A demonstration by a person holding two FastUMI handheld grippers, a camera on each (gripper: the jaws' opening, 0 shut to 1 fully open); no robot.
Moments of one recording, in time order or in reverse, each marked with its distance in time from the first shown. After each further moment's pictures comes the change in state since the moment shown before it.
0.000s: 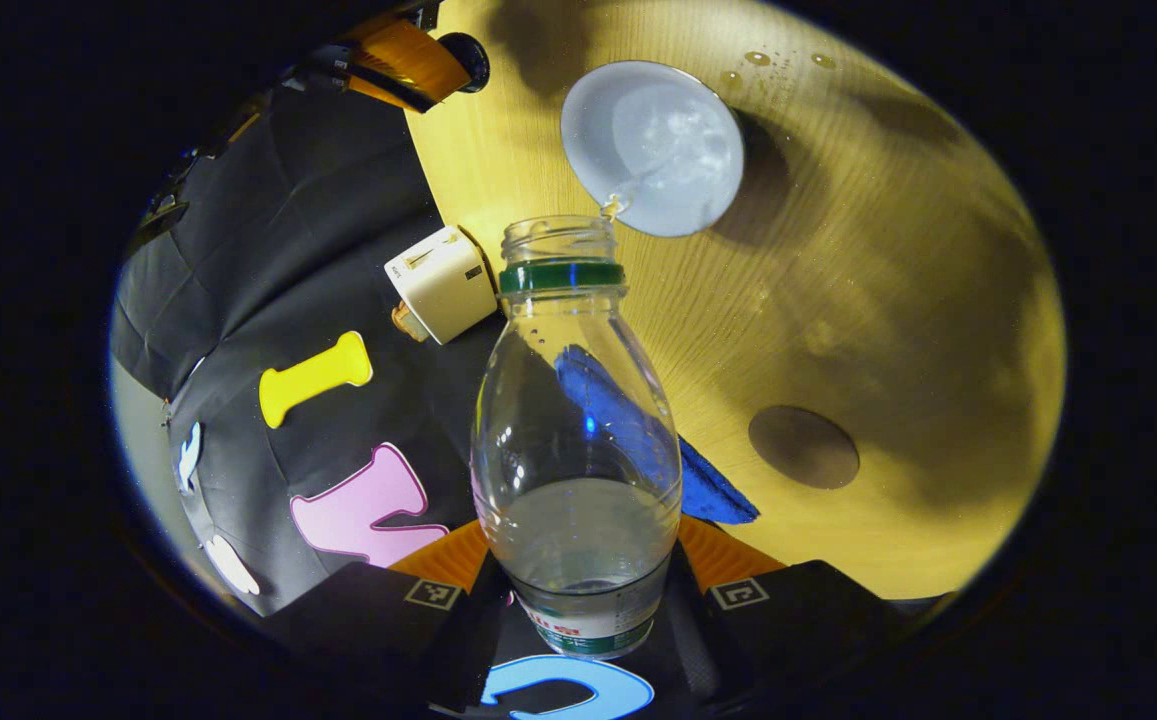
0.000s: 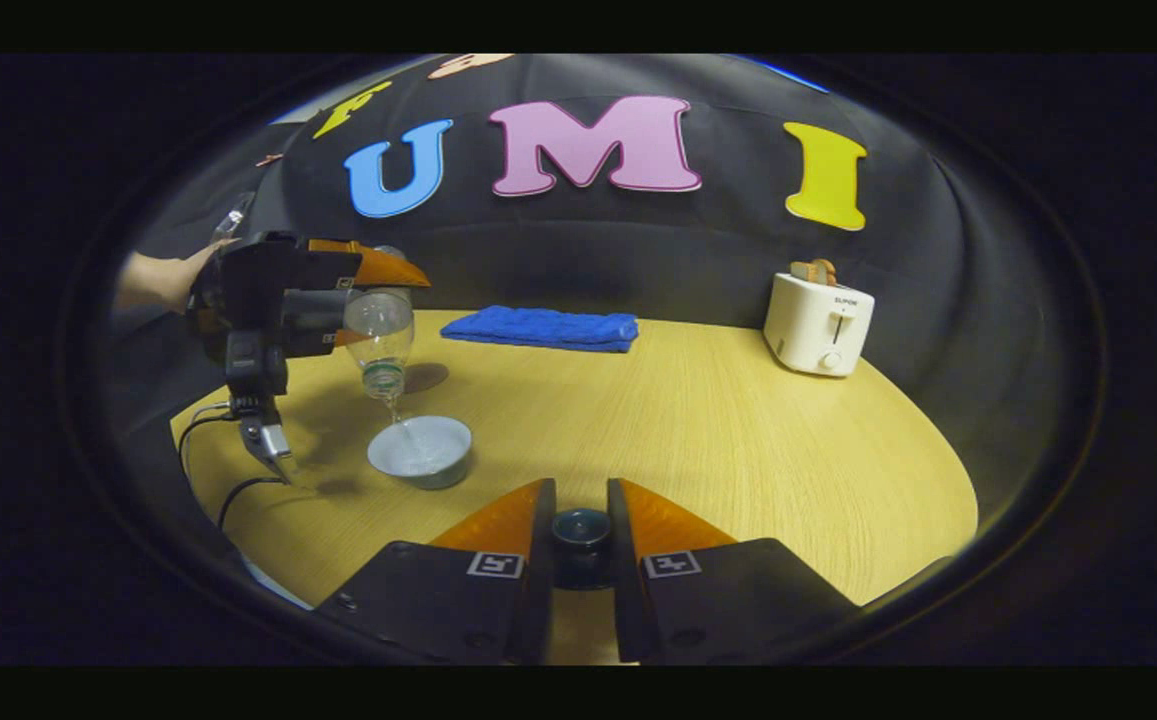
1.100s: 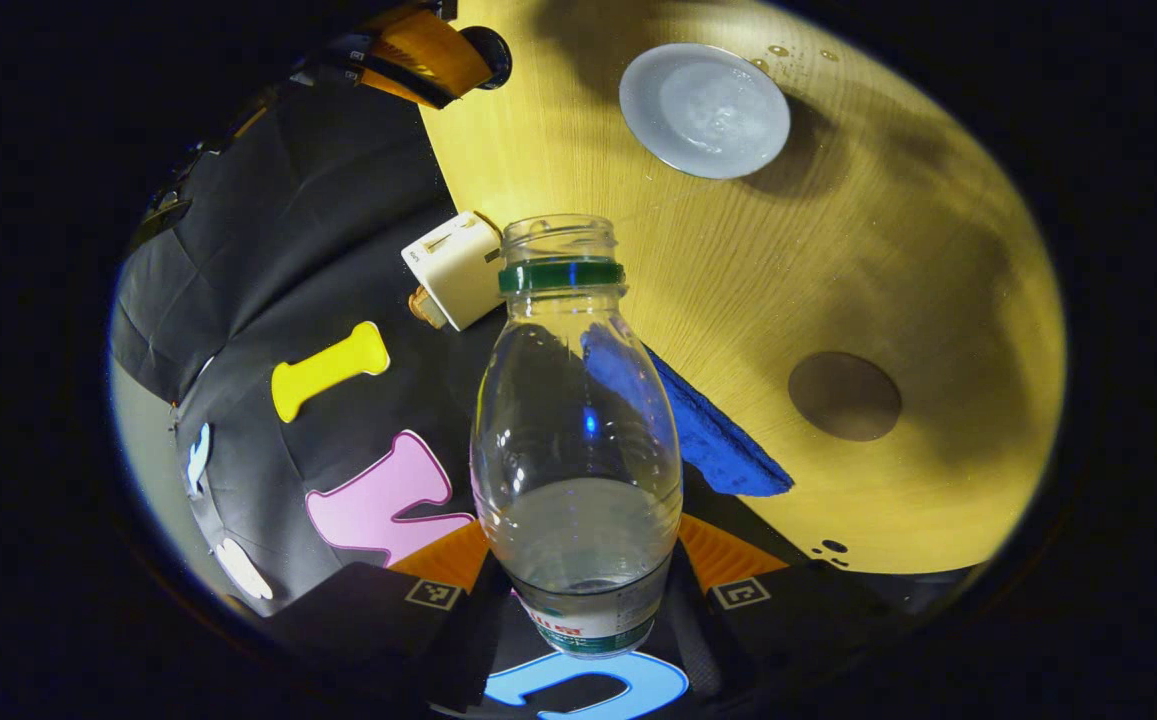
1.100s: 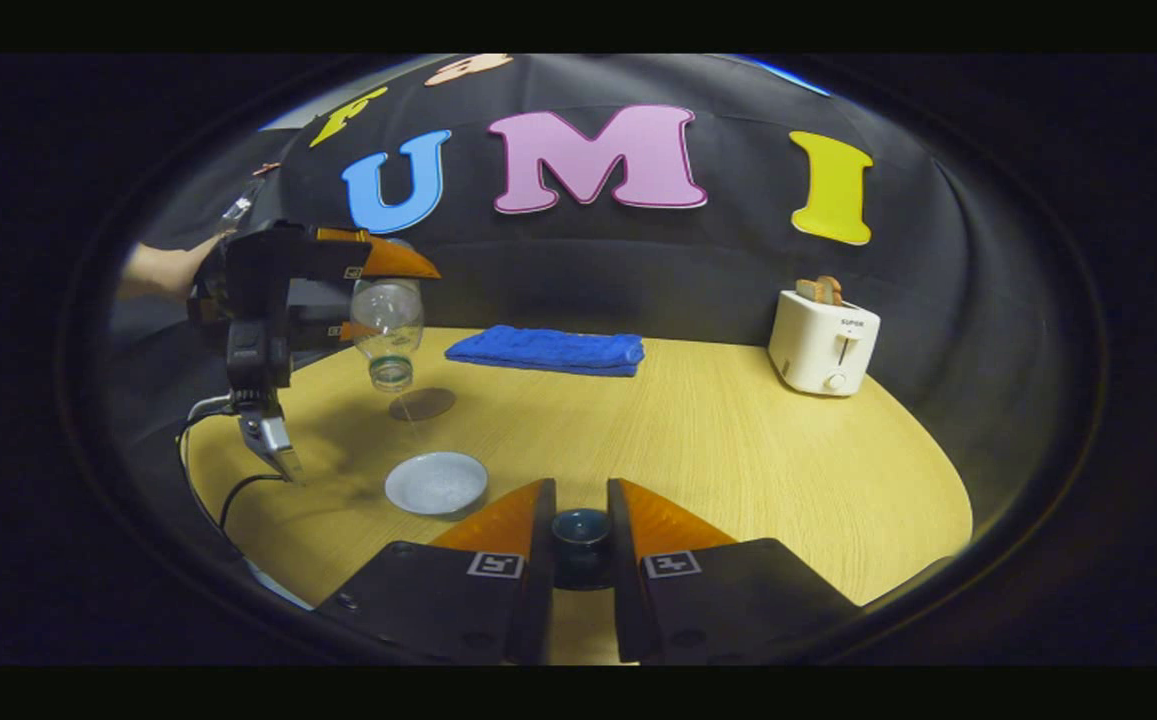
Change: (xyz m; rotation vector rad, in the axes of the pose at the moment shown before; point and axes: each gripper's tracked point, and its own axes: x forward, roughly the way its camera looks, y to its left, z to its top) left arm 0.001 0.027 -0.029 -0.018 0.008 0.009; right arm 0.005 0.006 0.033 0.020 -0.029 0.000
